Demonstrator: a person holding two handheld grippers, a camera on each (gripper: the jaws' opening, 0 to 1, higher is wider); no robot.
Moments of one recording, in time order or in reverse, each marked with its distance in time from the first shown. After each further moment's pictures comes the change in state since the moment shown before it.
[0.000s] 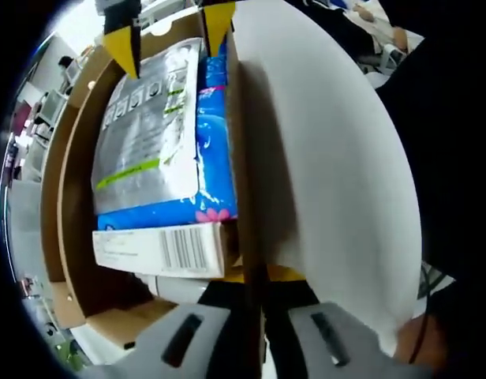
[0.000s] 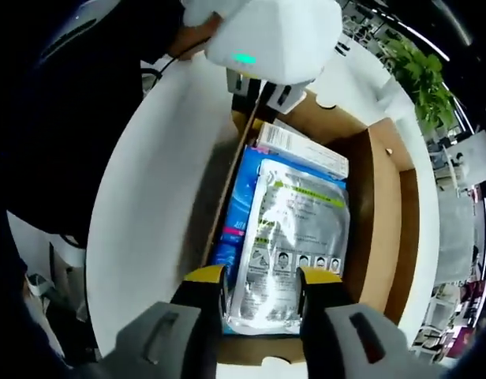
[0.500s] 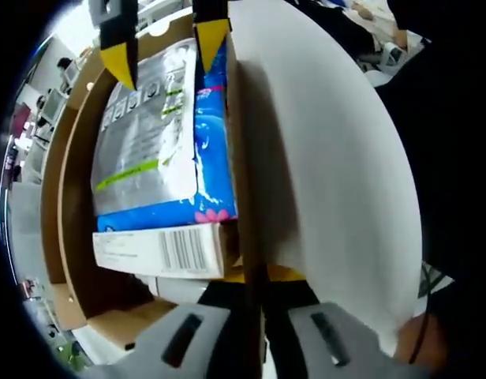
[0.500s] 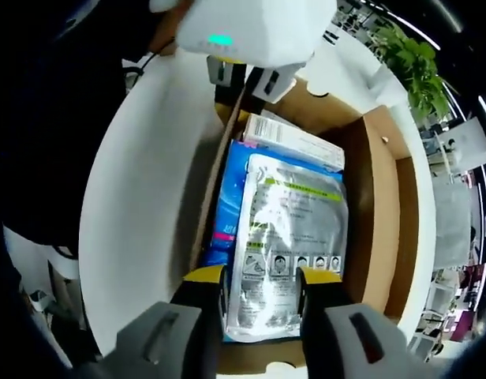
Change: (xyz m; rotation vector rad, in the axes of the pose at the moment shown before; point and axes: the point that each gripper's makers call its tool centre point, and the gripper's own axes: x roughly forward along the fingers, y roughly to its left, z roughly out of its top) left arm 0.002 0.001 -0.002 0.009 0.005 0.001; right arm 0.014 -0.003 -0.001 0.074 0.051 -0.034
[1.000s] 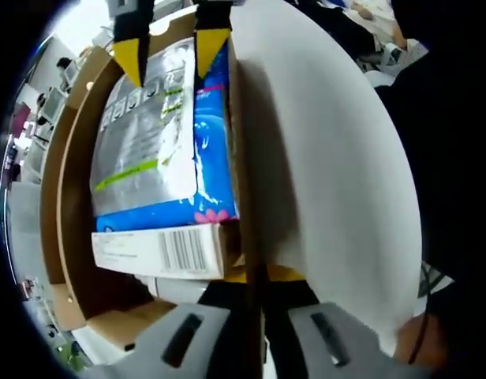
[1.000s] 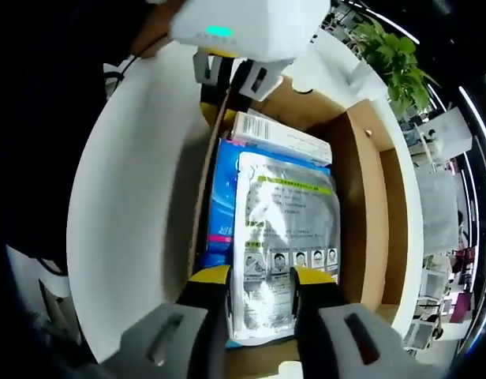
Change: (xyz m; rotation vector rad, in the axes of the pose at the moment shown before) left arm 0.003 0.000 -0.003 -0.001 -0.001 -0.005; right arm 0.005 -0.002 0.000 0.046 -0.022 -0.134
